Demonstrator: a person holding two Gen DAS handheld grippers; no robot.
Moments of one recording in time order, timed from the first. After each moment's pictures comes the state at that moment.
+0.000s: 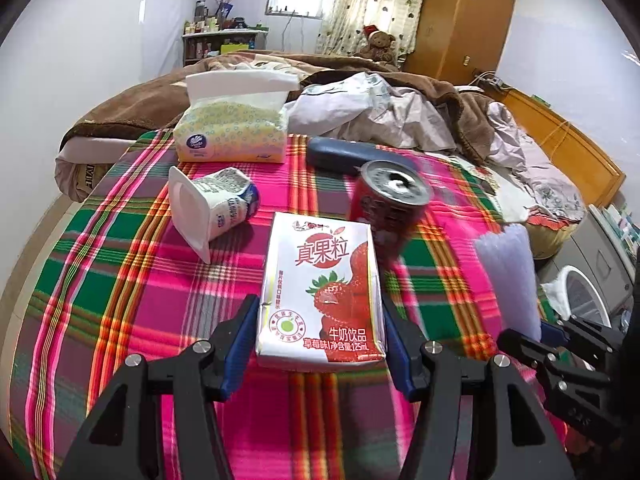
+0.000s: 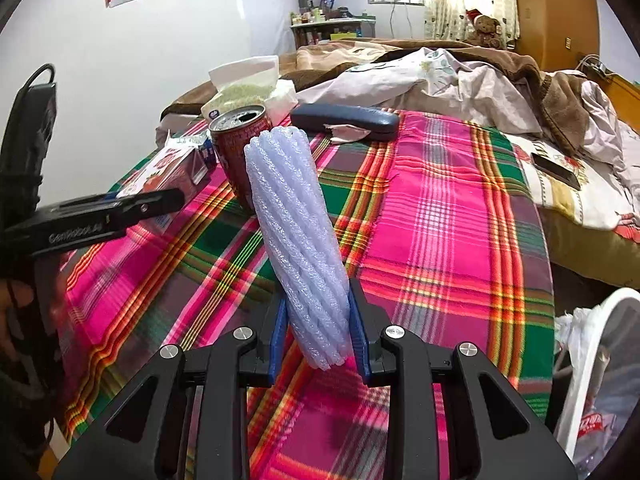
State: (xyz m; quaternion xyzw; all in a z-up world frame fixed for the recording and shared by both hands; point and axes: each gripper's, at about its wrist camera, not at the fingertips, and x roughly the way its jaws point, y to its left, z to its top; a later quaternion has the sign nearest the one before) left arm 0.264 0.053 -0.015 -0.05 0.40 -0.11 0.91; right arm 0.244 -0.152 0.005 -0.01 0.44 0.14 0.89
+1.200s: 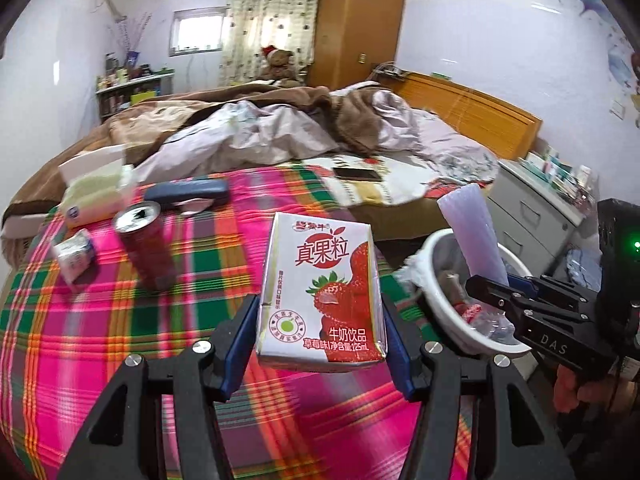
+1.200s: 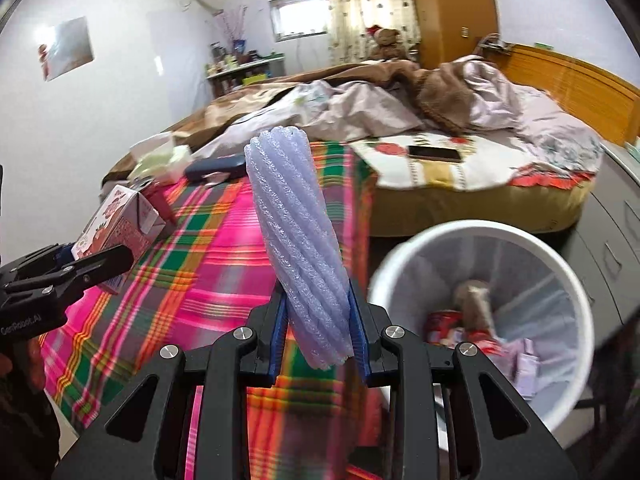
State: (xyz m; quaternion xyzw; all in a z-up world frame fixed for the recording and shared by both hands) left arm 0.188 -0.104 0.033 0.02 0.34 -0.24 0.91; right arm 0.174 -0.285 0.046 0.05 0.39 -0.01 0.92
